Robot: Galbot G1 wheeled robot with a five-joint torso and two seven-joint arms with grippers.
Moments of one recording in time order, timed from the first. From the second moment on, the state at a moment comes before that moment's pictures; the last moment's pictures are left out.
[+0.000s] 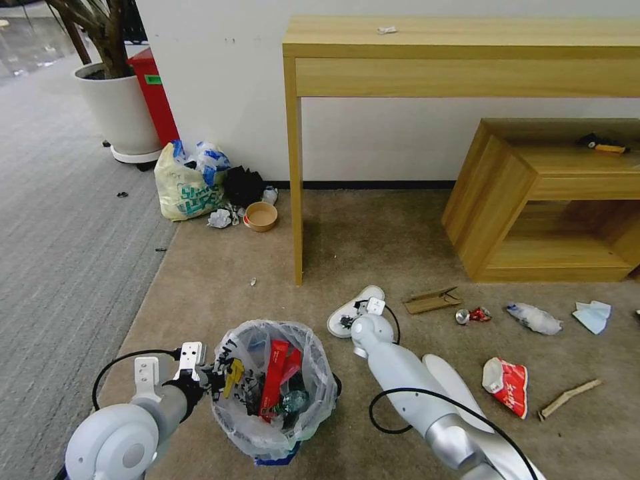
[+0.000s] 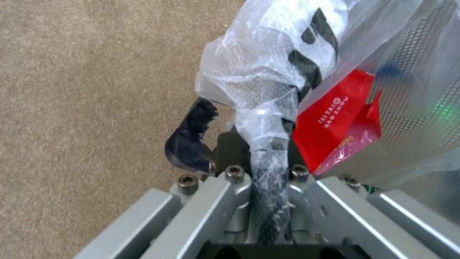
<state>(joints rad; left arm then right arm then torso) 1.55 -0.98 -0.54 -2.23 -0.97 0.74 -0.34 -0.61 1.56 0.06 0.87 1.02 -0.41 0.62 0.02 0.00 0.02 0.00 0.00</state>
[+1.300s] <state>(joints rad) 1.53 -0.98 -0.53 -2.21 -0.95 0.74 -0.27 -0.57 1.51 0.05 0.66 0.81 -0.25 0.24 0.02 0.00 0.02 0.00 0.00</state>
